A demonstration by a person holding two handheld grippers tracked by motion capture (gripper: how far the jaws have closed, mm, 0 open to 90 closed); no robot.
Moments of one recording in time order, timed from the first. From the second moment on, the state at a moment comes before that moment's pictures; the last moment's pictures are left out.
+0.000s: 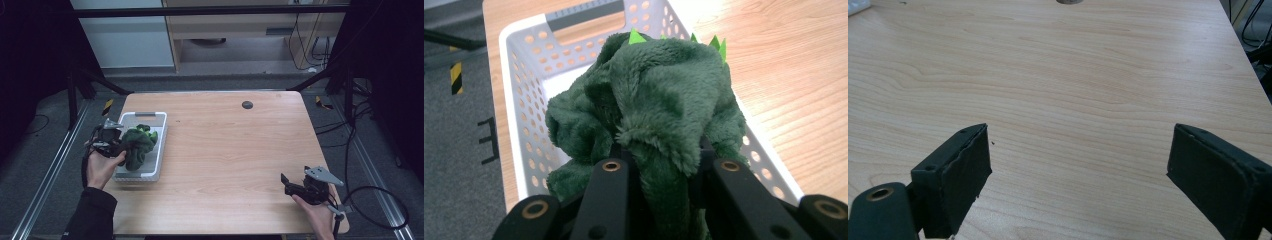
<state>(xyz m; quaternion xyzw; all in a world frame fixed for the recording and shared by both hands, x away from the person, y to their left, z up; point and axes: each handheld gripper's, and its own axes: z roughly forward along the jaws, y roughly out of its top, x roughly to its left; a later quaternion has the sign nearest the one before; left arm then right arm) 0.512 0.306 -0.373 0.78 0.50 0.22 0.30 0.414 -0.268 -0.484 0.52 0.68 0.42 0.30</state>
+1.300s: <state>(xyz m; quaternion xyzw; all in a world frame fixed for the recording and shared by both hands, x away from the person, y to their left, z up) 0.470 0.276 -0.301 0.86 0.36 0.20 0.30 0.413 -0.270 -0.483 0.52 0.68 0.42 0.30</state>
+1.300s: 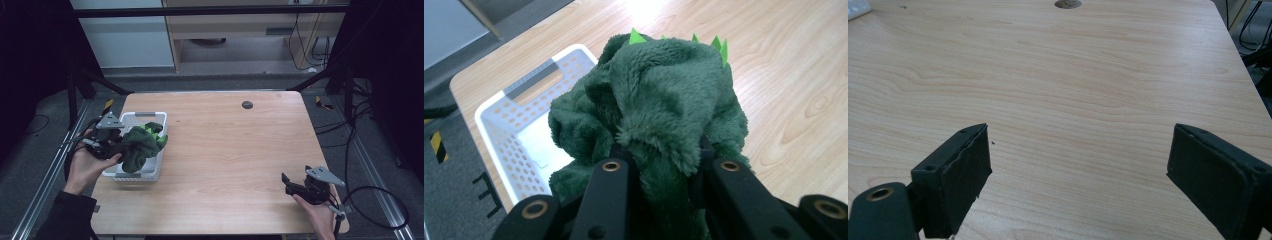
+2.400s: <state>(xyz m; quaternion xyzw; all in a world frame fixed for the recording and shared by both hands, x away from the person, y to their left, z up) 0.466 0.189 -0.303 0.92 0.23 0.16 0.29 0.413 -0.271 -0.482 0.52 0.68 0.42 0.31</state>
